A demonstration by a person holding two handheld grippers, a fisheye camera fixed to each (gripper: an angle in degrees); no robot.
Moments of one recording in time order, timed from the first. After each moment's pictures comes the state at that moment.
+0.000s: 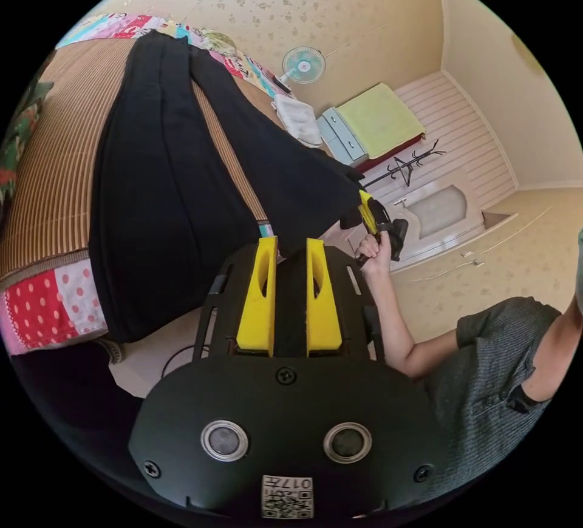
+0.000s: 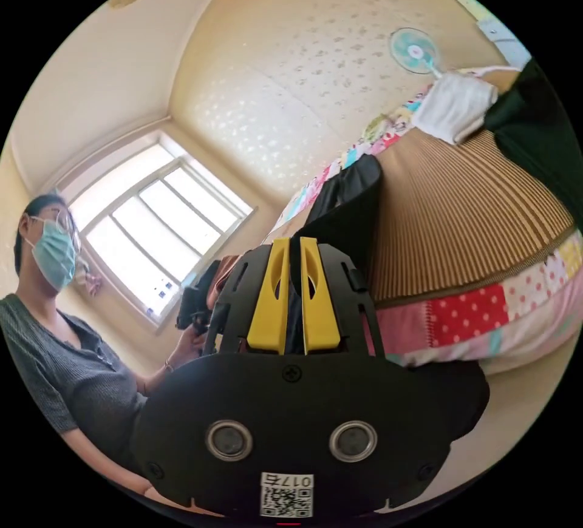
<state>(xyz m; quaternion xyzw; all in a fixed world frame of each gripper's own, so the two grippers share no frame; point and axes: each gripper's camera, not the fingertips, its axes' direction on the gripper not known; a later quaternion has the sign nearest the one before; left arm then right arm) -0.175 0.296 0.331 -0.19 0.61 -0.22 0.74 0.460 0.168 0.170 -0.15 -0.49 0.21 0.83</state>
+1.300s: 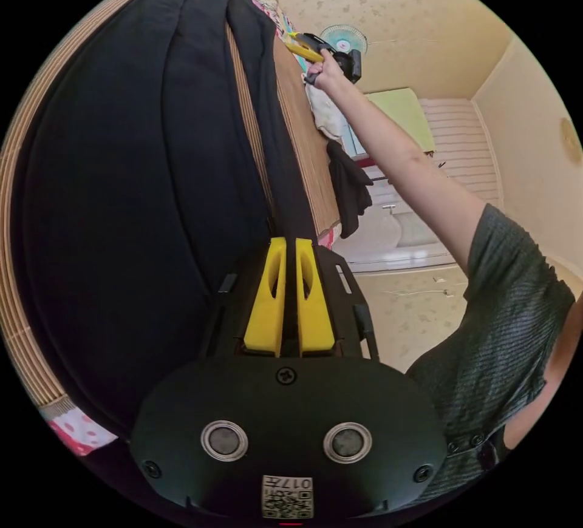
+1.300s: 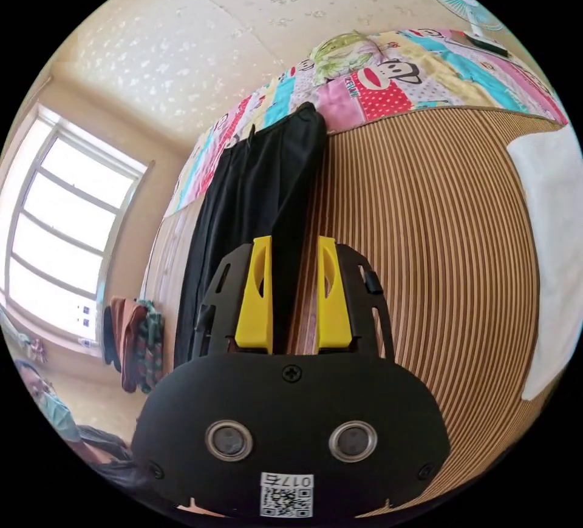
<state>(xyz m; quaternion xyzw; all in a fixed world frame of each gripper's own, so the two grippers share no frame) -0.174 0.278 0.497 -0.30 0.61 -0.25 0.69 0.306 -0.020 0.703 -0.40 -0.31 0.18 0.84</state>
